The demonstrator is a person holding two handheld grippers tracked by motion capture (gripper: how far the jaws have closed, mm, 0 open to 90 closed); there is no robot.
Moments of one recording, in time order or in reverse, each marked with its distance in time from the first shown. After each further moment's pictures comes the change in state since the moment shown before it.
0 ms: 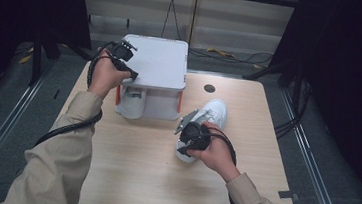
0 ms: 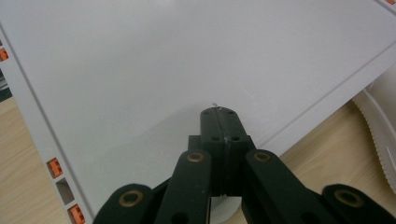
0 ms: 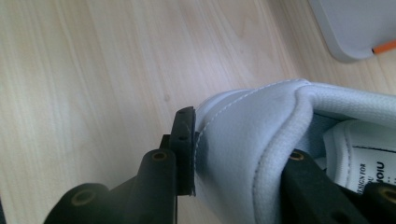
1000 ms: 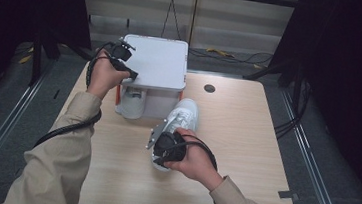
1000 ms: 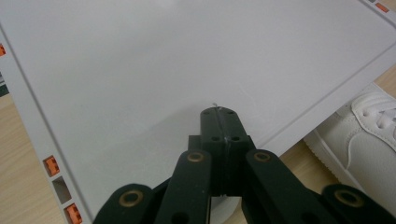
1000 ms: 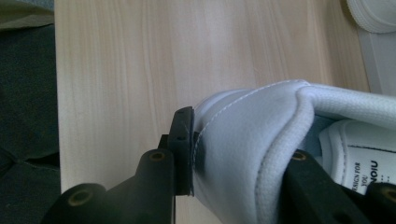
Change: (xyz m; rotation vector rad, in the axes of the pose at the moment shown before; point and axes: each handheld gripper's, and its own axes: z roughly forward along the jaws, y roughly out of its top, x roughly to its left) left arm 0.002 -0.003 0.000 -0.025 -0.015 -0.026; right arm 0.055 0.047 0.003 -0.006 0.070 -0.186
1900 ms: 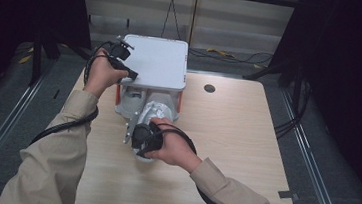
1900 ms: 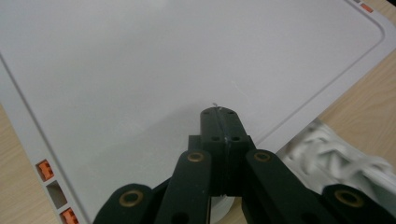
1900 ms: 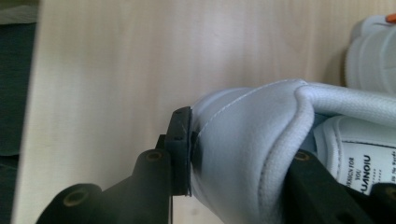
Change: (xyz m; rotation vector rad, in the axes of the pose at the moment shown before) left arm 0.009 -0.001 -0.001 0.004 -0.066 0.008; right arm -0.020 0.055 0.026 0.034 0.020 -0.189
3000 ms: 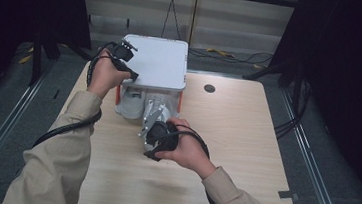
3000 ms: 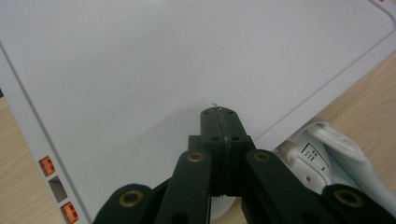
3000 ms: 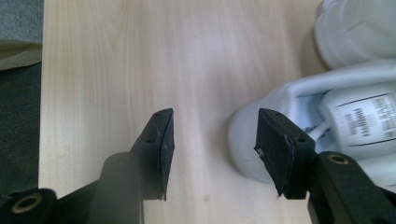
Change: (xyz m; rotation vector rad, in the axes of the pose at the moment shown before) left arm -0.013 0.004 0.001 0.029 0.067 0.027; right arm 0.008 -0.033 -0.020 -0.119 -0.032 0.202
